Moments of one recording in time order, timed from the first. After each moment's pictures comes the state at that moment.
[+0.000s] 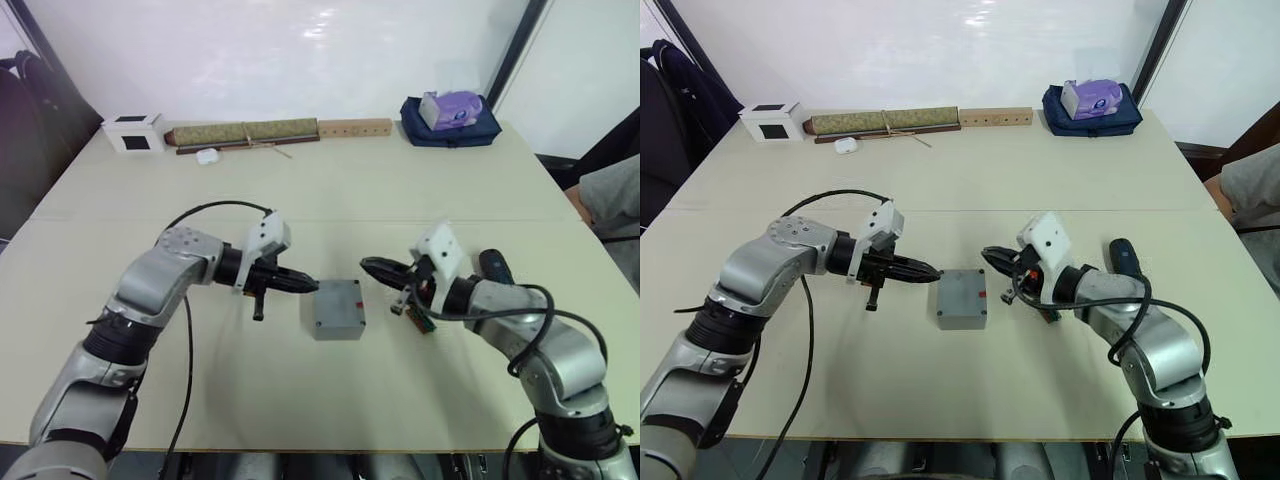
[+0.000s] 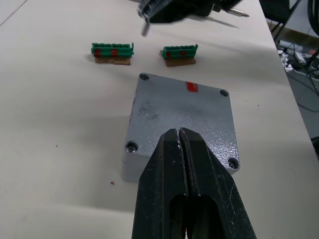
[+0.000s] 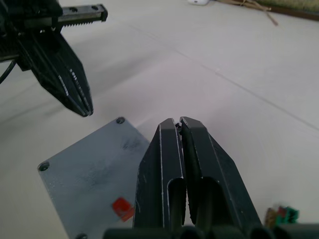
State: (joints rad) left arm -0.66 0.64 -0.25 -0.09 -0.40 0.71 -1.24; right arm -0.24 -0.51 0.02 -0.58 0.45 0.81 0.58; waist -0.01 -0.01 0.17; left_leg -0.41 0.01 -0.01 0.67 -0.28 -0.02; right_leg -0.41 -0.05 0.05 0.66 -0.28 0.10
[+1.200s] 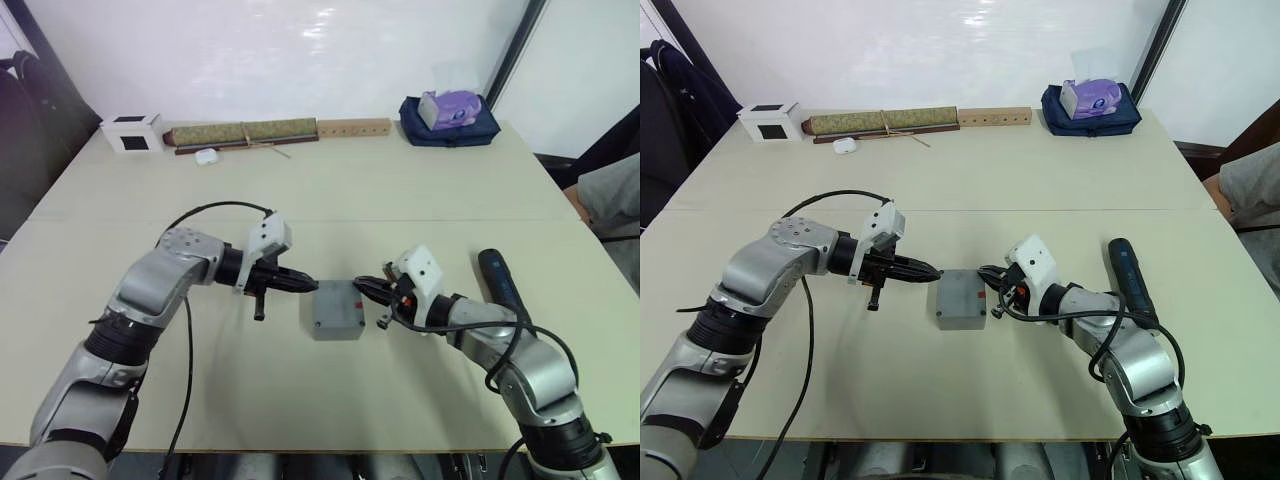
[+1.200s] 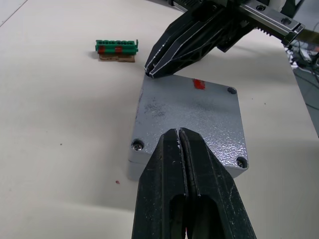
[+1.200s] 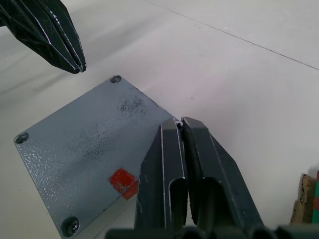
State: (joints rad) left arm -0.66 0.63 -0.26 -0.08 -0.38 0.69 -1.23; right arm -0.19 -0.49 0.10 -0.49 0.38 0.74 0.56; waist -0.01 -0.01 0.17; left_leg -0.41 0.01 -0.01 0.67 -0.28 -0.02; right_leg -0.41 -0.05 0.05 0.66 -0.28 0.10
